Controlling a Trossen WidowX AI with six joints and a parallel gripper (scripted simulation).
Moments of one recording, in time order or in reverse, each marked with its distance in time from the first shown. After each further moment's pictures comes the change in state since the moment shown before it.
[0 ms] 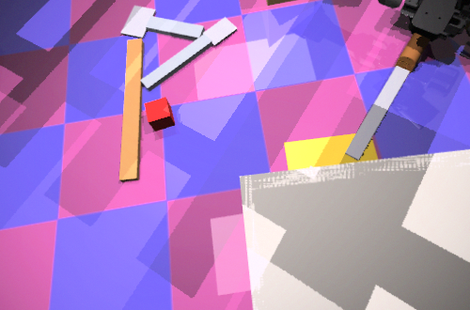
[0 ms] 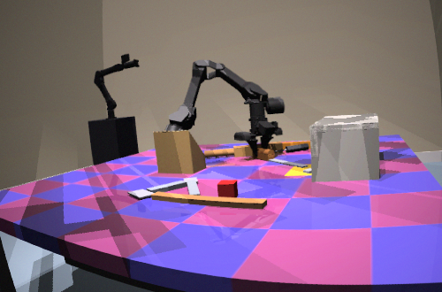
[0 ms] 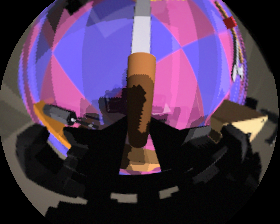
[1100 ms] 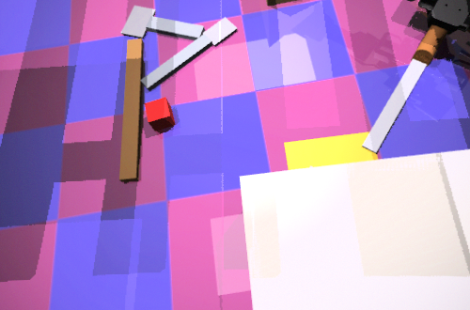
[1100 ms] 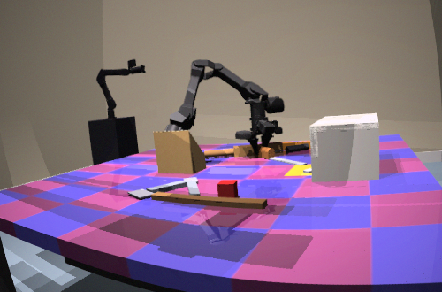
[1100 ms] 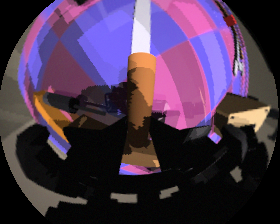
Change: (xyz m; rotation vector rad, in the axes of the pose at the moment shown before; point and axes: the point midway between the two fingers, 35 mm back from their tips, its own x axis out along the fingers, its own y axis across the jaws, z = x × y) arm -0.001 0.019 -0.027 0.004 0.003 0.004
